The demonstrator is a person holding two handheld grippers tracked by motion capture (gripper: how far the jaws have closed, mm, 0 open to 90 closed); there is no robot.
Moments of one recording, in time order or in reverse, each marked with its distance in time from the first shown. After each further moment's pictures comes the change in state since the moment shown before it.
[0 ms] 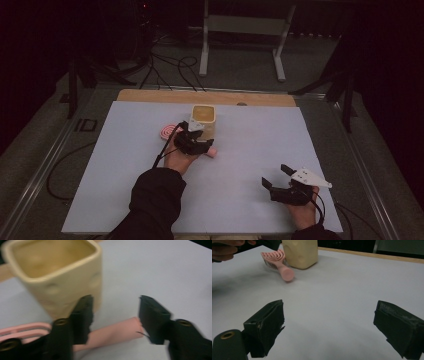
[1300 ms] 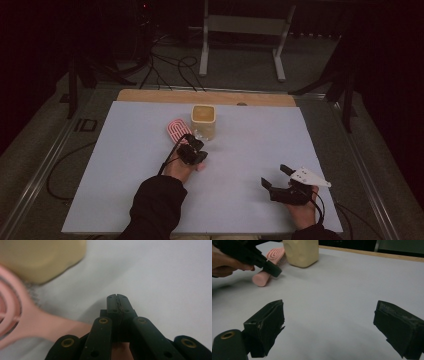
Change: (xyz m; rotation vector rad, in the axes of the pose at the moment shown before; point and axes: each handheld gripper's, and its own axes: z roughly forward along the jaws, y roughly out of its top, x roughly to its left) left arm -0.002 -0.035 0.023 0.257 -0.036 -0.007; right arm 0.000 0.000 0.002 0.011 0.005 -0.002
